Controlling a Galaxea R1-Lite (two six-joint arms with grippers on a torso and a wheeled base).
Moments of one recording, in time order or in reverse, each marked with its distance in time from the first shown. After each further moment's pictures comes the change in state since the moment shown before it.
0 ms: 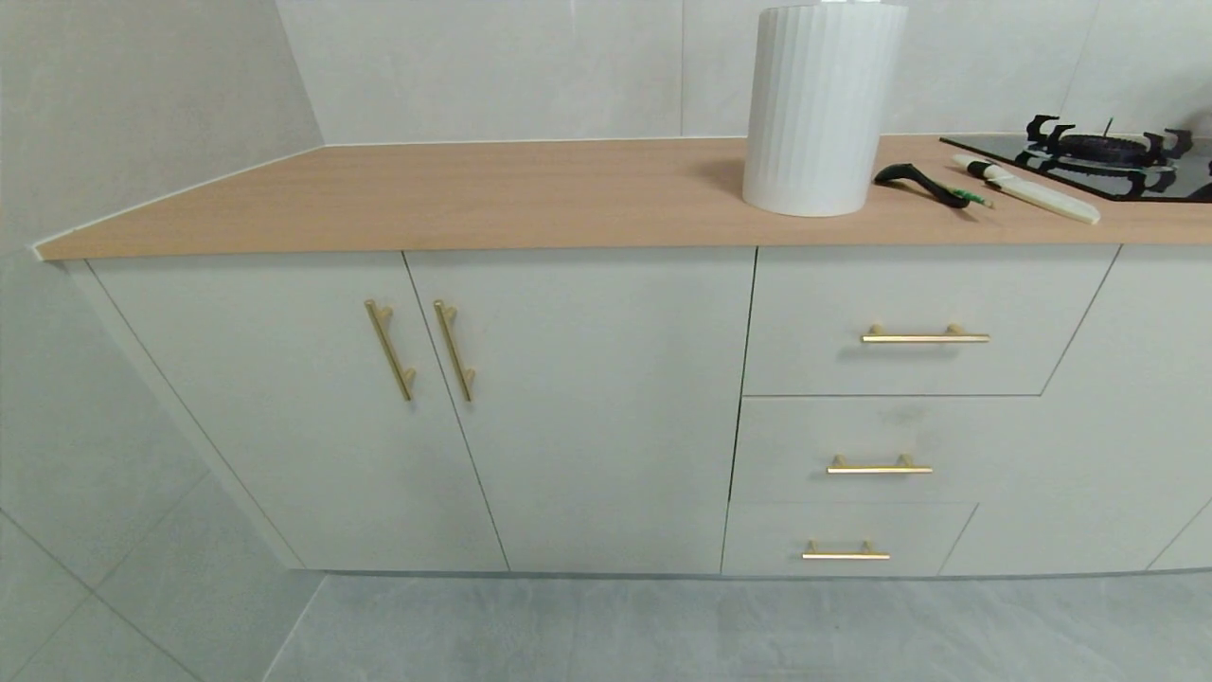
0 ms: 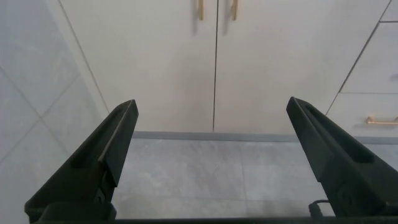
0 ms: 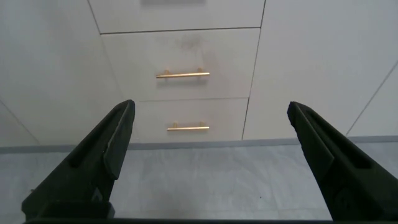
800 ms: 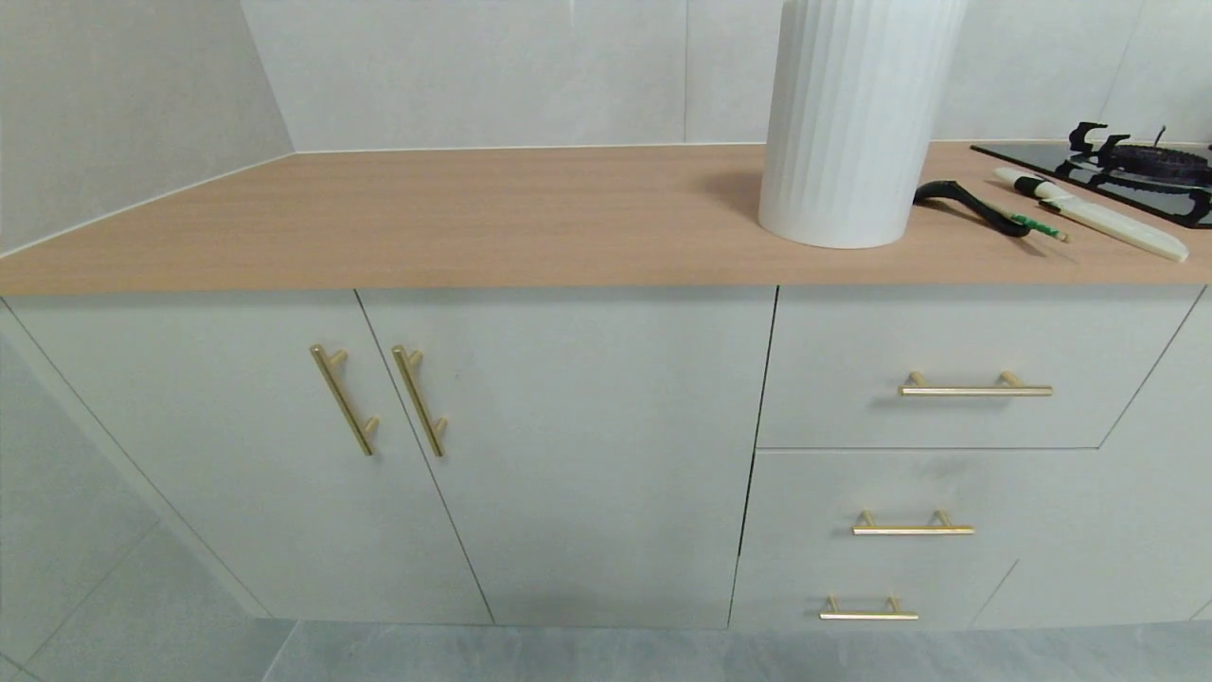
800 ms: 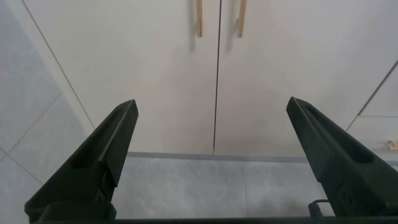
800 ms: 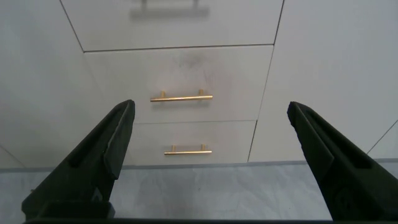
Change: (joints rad) left arm 0.000 0.000 0.000 0.000 0.000 -0.005; right arm 0.000 0.000 0.000 0.001 0.000 0.000
